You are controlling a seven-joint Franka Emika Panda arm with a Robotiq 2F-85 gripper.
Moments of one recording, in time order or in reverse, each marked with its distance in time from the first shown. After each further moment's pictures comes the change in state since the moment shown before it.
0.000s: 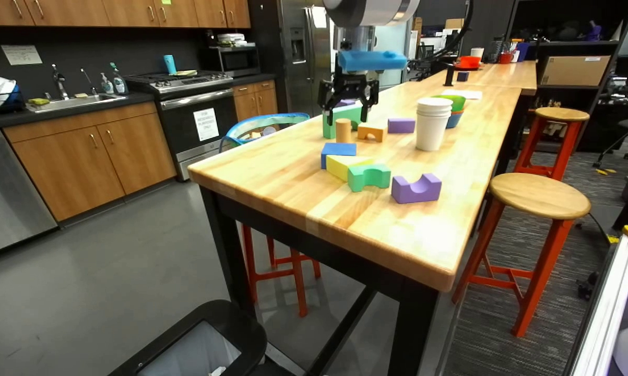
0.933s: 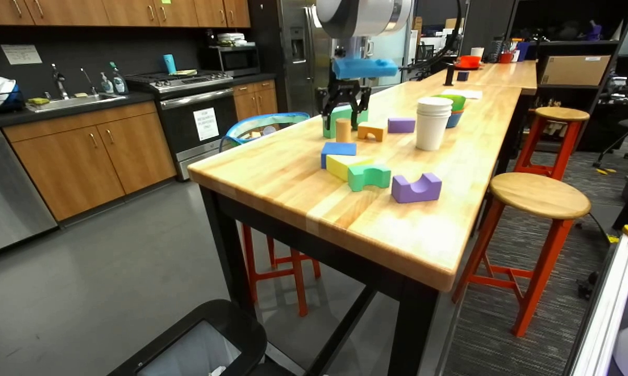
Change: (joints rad) arm 0.001 0.076 -0.003 0.067 0.000 0.040 -0.019
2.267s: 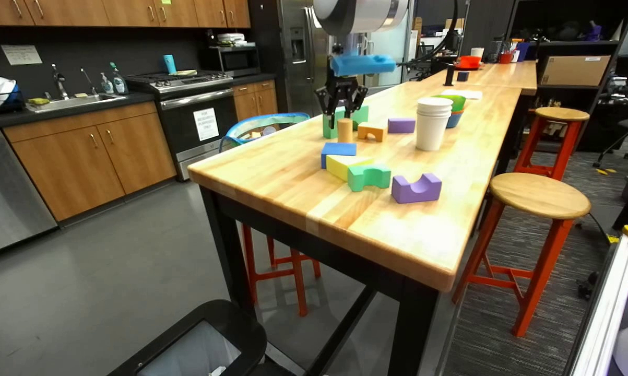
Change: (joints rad) arm 0.009 0.003 -0.003 0.027 -0.025 -0.026 -0.009
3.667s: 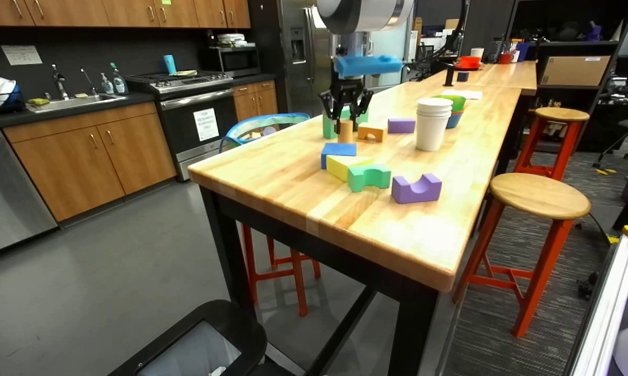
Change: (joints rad) arm 0.009 -0.045 0.000 -0.063 0.001 -0.039 0.016
